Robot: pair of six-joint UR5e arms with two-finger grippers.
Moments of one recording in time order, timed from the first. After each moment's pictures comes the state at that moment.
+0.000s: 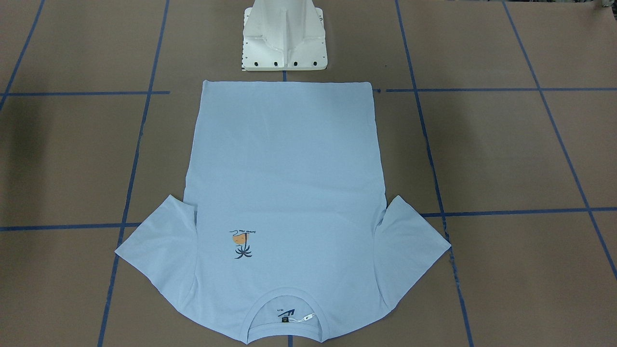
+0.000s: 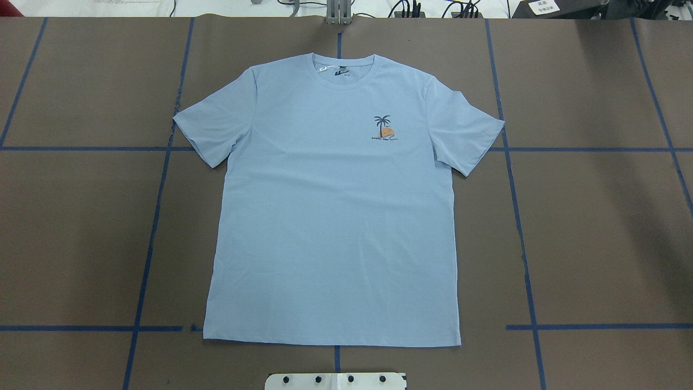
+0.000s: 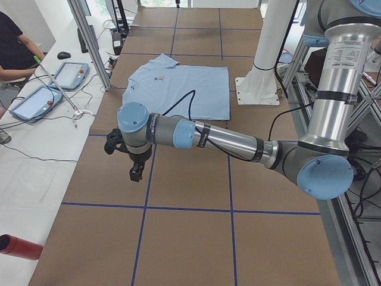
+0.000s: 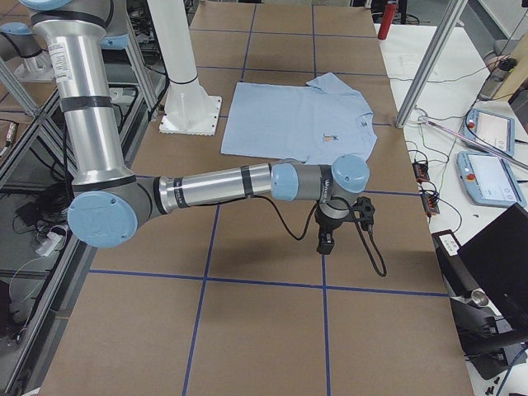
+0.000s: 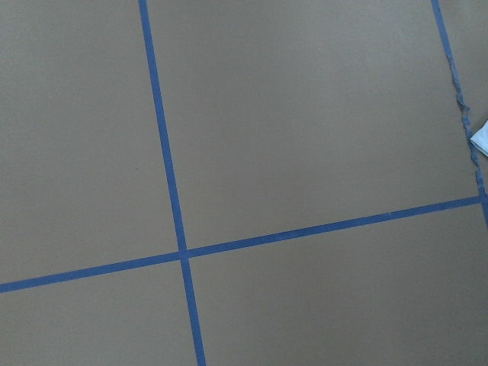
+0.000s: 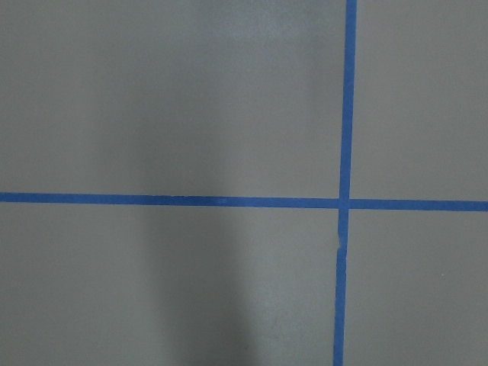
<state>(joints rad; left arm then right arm) -1.60 -1.72 -1.68 -1.48 -2.43 0.08 1.49 -1.42 1.61 -1.72 2.38 0.07</state>
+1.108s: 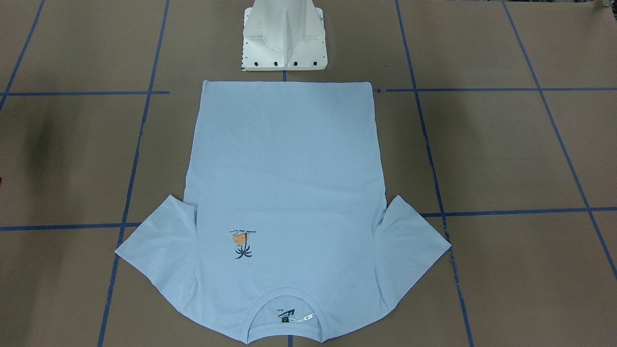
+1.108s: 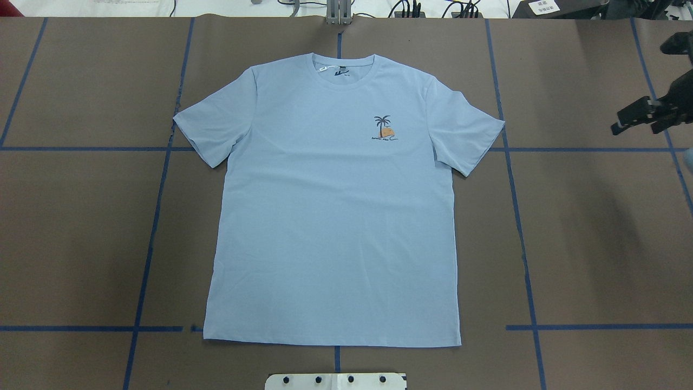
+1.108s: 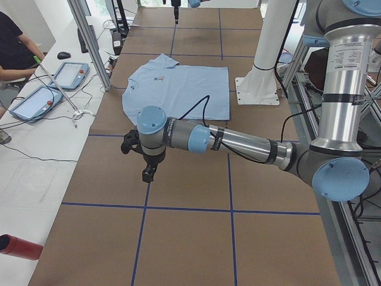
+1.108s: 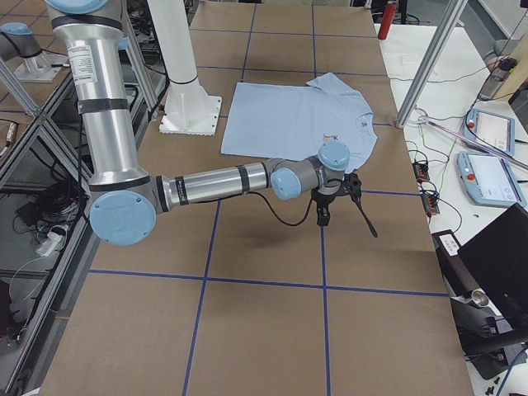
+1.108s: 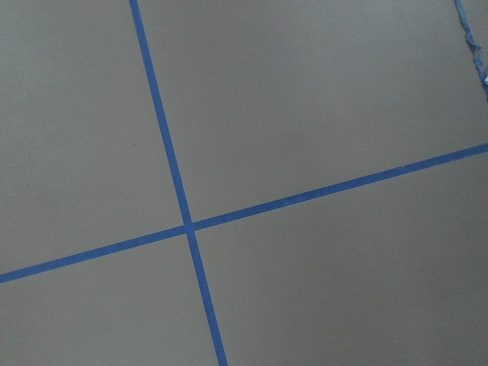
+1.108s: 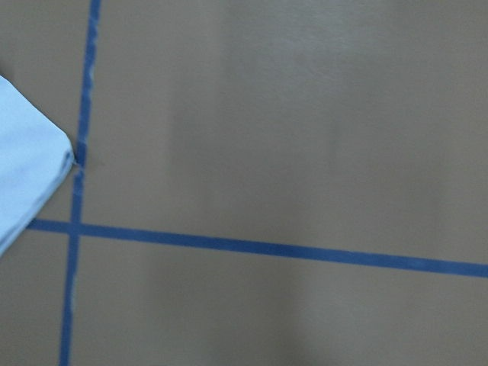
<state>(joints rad) -1.54 -1.59 -1.76 -1.59 -2.40 0.10 1.20 -1.39 1.59 -1.30 2.35 0.54</state>
